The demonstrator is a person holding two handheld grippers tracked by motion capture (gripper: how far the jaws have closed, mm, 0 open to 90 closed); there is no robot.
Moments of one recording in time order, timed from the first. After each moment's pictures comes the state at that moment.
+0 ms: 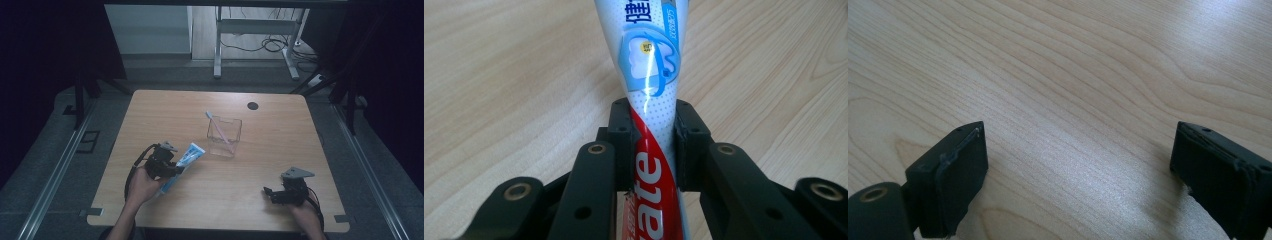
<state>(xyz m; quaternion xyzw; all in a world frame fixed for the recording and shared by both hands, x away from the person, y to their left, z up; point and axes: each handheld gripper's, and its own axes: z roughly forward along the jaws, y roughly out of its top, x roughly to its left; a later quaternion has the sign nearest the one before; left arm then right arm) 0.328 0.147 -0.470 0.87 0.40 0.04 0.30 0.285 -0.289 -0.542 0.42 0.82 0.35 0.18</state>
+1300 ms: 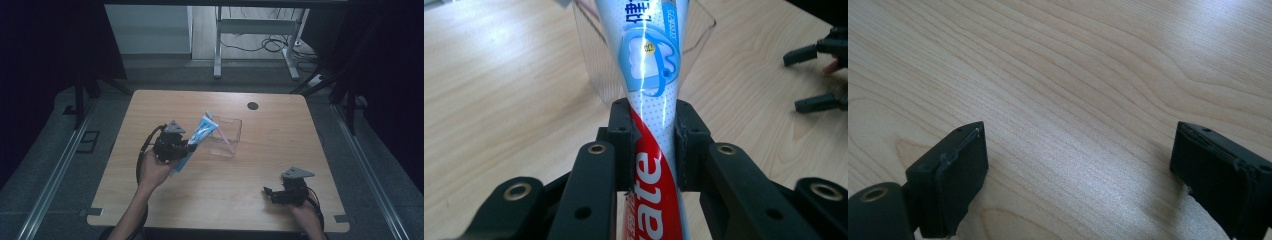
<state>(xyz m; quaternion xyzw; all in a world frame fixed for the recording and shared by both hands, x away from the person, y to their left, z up) 0.345 0.116 -0.414 0.84 0.36 0.11 0.40 0.285 -0.289 -0.542 0.42 0.82 0.35 0.18</state>
